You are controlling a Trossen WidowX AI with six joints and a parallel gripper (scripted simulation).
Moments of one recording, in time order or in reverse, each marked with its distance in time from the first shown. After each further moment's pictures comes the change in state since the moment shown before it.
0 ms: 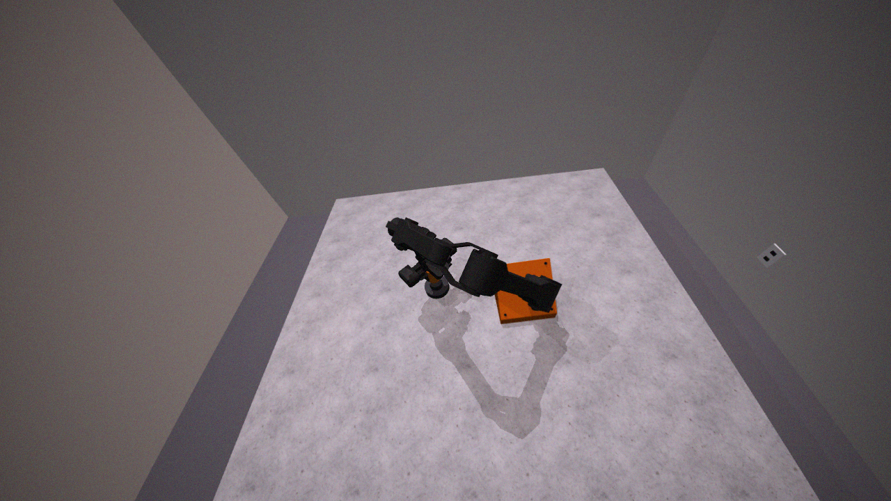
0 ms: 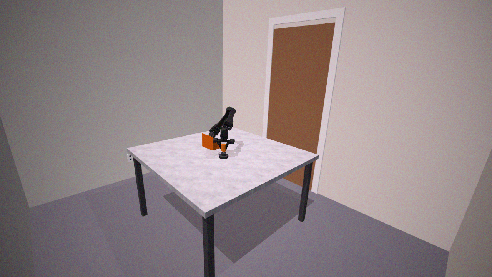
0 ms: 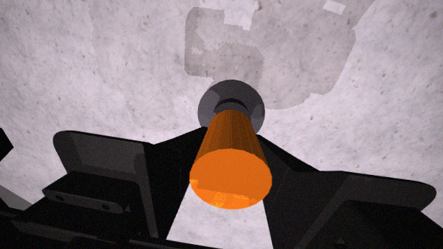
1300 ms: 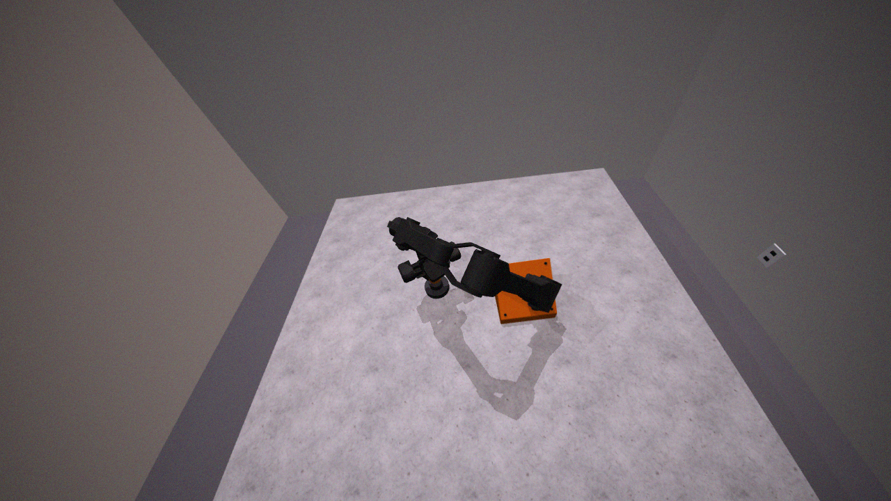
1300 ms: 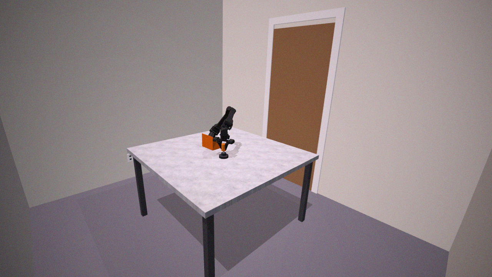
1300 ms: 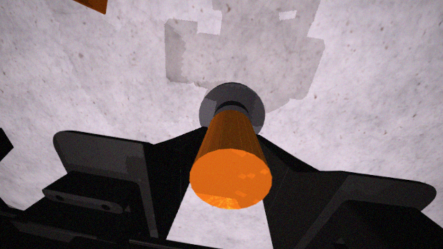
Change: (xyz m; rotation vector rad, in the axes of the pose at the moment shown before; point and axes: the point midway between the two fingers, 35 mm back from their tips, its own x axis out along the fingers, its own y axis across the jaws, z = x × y) arm -0.001 0.002 0.004 0.291 0.001 -0.006
